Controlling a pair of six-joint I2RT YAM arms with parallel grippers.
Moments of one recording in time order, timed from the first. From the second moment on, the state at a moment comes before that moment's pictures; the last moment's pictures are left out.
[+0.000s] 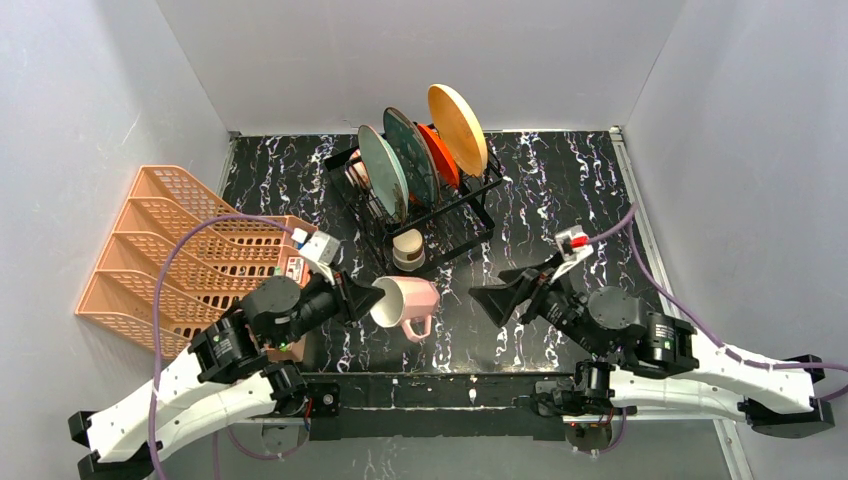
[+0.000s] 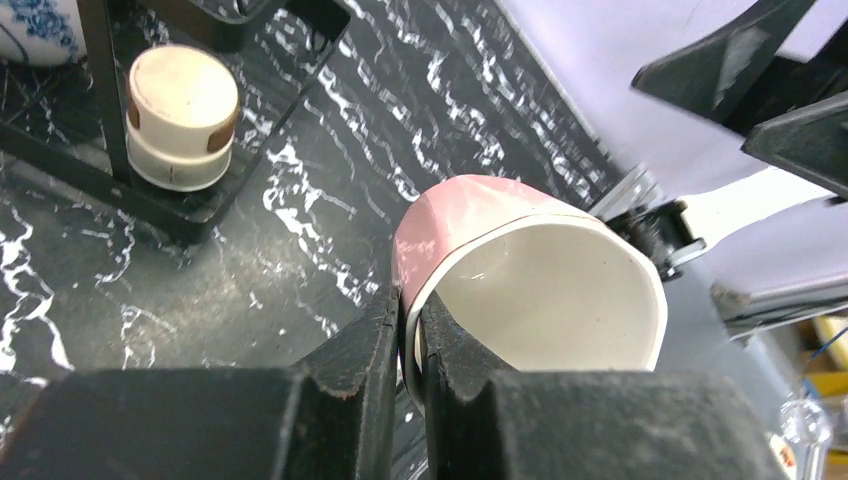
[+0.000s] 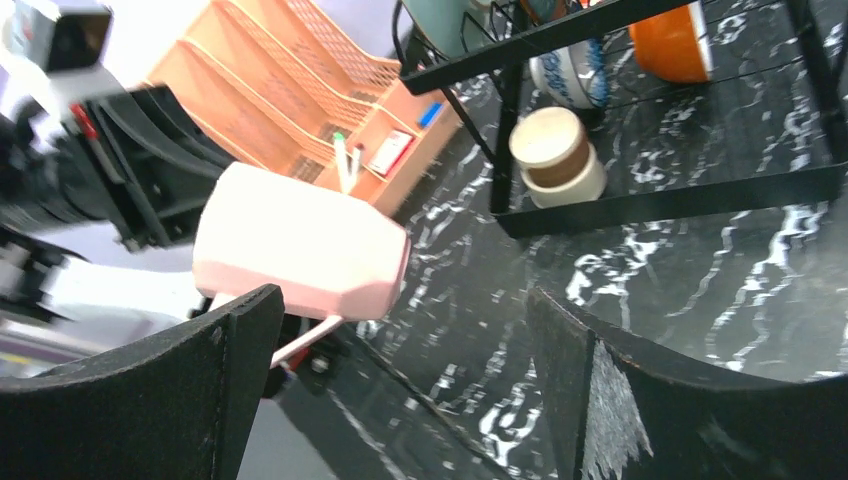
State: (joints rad) left arm -1.01 0.54 0.79 -0.55 -0.14 -0.54; right arm 1.37 0.56 0.79 -0.38 0.53 0.55
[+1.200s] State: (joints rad) left arm -1.00 0.17 0.40 0.18 -0.29 -0.87; right arm 1.37 0.80 0.51 0.67 0.35 0.97
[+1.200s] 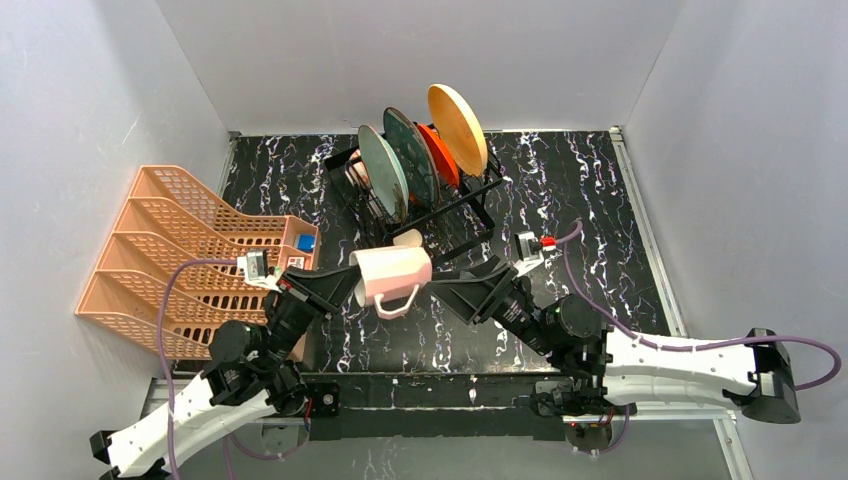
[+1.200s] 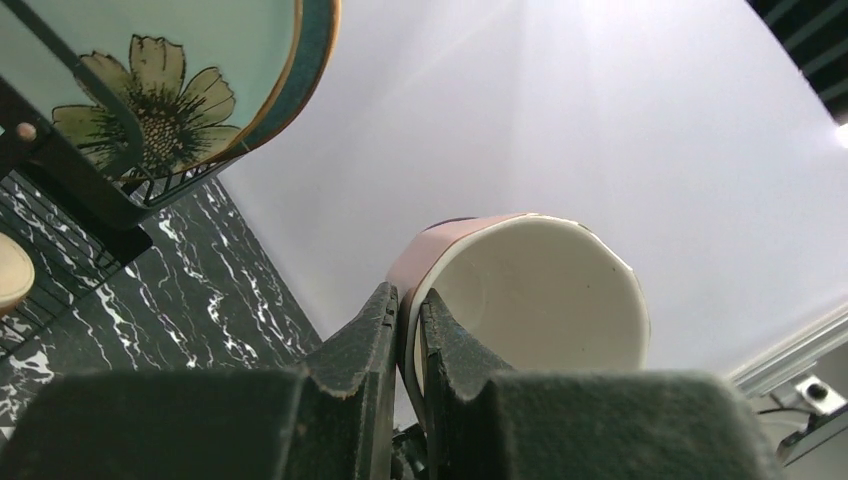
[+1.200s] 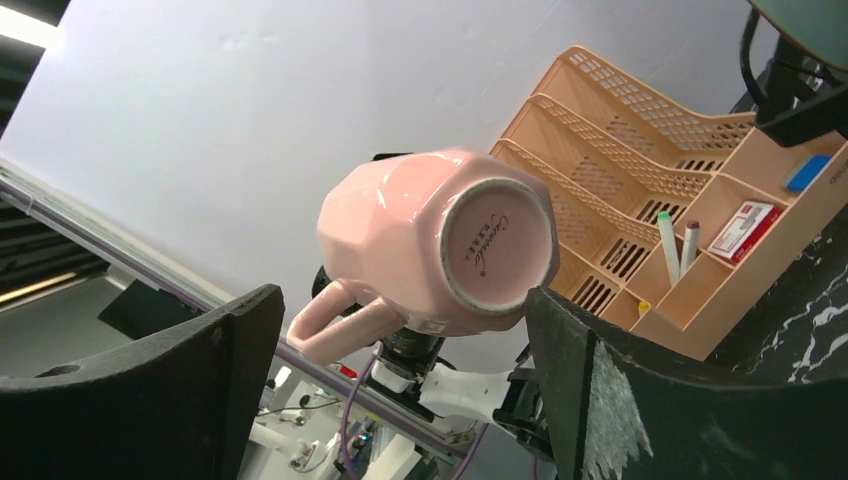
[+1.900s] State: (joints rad) left arm -1.00 0.20 0.33 0.36 -0.33 -1.06; right arm 1.37 0.93 0.53 0.91 0.36 0.86
